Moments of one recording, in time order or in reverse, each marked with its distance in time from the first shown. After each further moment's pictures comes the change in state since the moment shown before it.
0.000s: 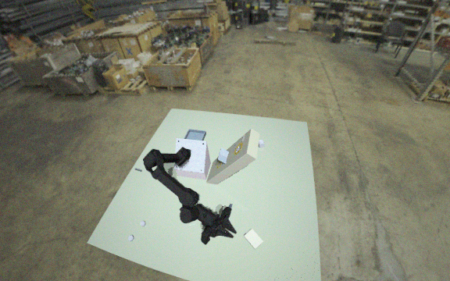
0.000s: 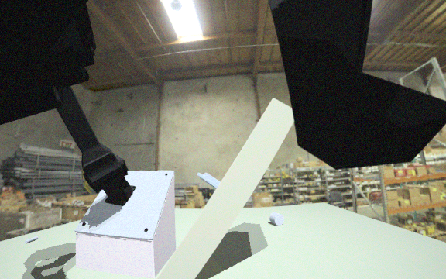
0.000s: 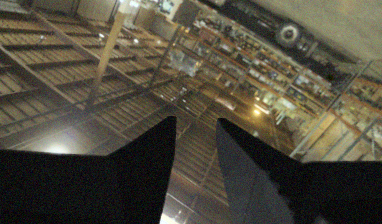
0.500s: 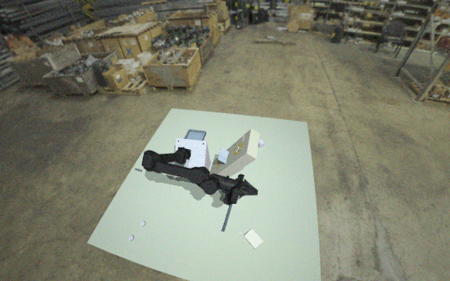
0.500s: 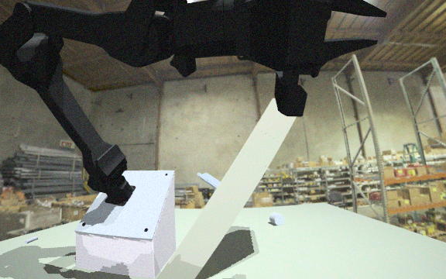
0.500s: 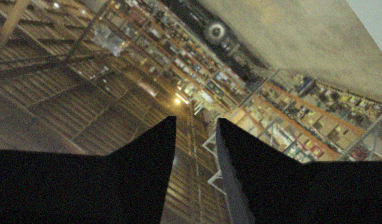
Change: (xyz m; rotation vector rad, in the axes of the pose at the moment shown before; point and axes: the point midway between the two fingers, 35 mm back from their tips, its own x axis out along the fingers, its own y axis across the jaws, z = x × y) arm 0.006 -0.127 -0.133 -0.233 0.051 -0.302
